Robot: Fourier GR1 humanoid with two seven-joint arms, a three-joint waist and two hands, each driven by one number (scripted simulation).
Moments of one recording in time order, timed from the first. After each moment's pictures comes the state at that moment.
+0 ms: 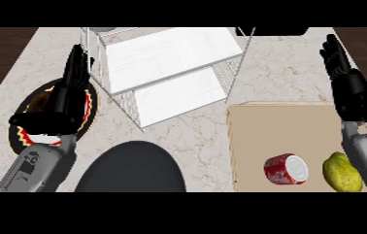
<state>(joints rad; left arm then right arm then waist) -0.29 0.39 -0.25 -1.47 0.34 0.38 -0.19 -0.34 -0.55 0.14 -1.34 -0.22 -0.25 -0.13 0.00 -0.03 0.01</state>
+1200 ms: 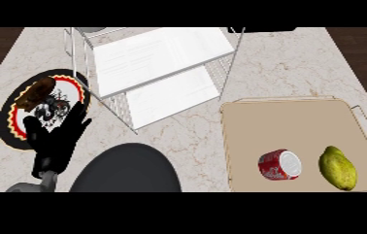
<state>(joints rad) -0.03 0.45 -0.23 -1.37 0.48 0.26 0.13 0.67 -0.73 -0.22 -1.91 -0.44 -0.09 -0.11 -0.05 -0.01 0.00</state>
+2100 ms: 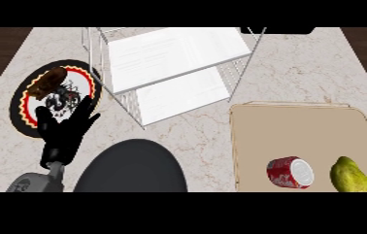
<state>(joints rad) -0.09 0.43 -0.23 -1.34 0.44 0.22 0.17 0.62 -1.00 -0.20 -2.37 -0.31 -0.36 0.75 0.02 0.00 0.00</state>
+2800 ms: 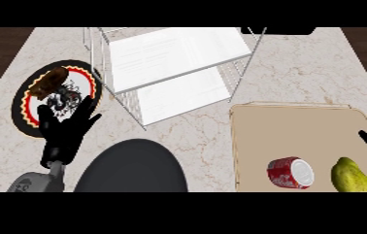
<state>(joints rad) -0.09 0.41 -0.21 -1.34 0.41 0.21 0.20 0.28 -1.04 0.23 -2.33 -0.03 -0.39 1.06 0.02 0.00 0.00</state>
